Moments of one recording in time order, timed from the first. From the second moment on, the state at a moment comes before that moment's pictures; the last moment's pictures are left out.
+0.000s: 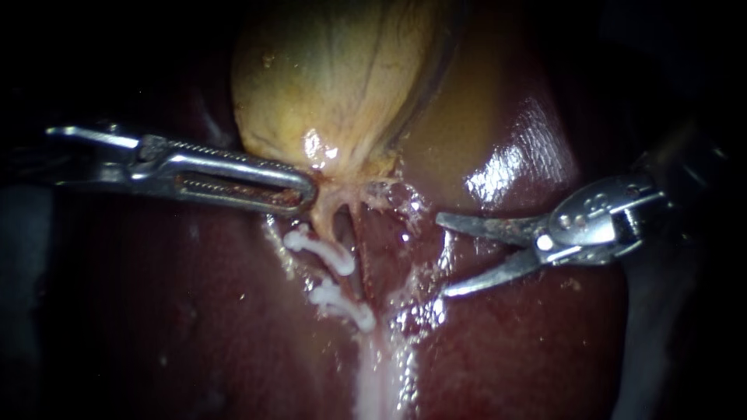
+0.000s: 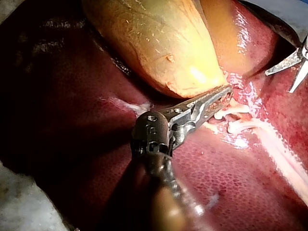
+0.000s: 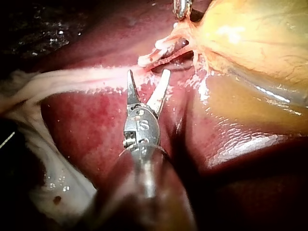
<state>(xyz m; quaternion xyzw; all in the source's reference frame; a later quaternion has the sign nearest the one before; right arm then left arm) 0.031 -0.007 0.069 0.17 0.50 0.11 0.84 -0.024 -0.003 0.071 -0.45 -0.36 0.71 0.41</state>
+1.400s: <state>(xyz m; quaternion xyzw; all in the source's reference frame) 0.042 -0.011 0.077 0.20 0.49 0.14 0.84 -0.025 -0.004 0.071 -0.45 -0.36 0.71 0.41</state>
